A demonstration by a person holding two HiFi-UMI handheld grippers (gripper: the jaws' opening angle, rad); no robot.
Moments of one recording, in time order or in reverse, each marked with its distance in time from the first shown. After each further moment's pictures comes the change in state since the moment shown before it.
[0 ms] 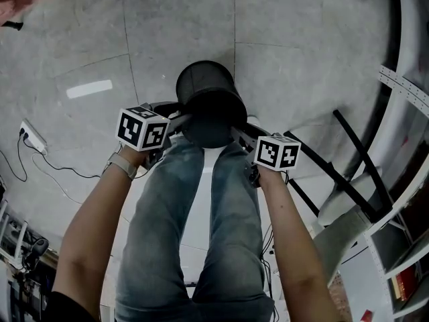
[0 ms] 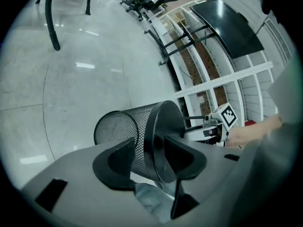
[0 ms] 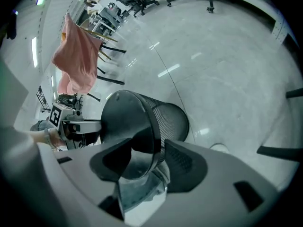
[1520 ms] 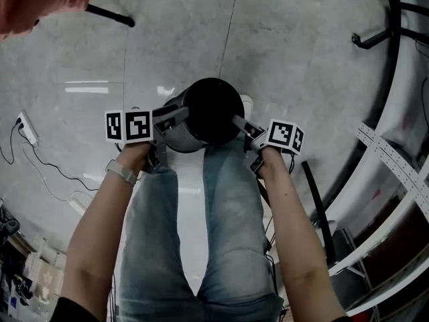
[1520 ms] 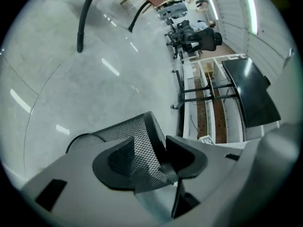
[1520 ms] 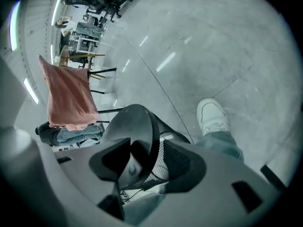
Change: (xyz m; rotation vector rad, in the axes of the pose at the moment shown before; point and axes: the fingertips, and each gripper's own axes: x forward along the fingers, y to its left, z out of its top) left arm -0.004 -0.021 0.171 -0.489 -0.364 -0.036; right arm -0.025 -0.027 0.209 0.237 0.083 0.181
